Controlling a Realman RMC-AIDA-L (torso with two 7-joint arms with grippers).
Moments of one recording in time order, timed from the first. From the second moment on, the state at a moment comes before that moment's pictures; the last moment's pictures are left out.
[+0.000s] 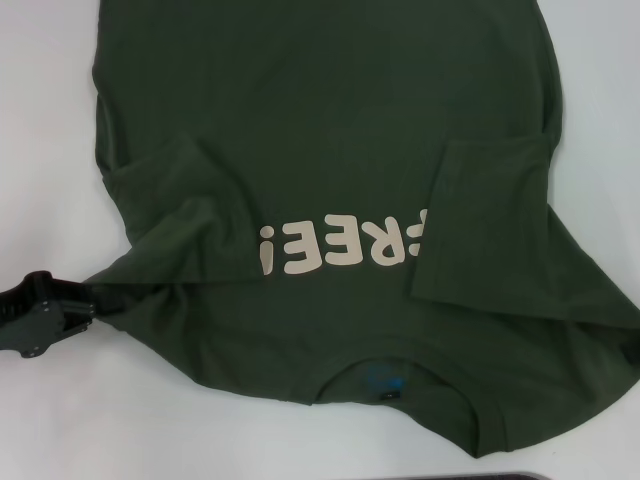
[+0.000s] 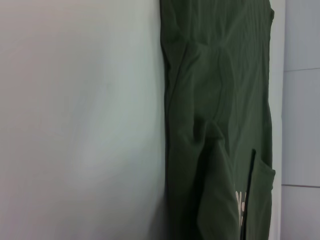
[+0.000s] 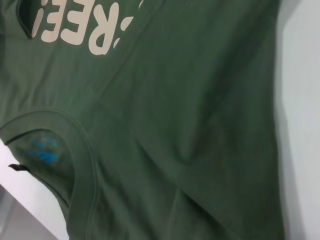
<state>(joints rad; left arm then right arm) -0.38 -2.02 0.34 0.60 2.41 1.73 -2.41 0.52 1.92 -0.58 -0.79 -2.75 -1.83 2.10</state>
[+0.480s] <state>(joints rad) -0.38 -2.02 0.34 0.60 2.41 1.72 -2.40 0.53 1.91 -0.57 -0.75 -2.75 -1.83 2.10</state>
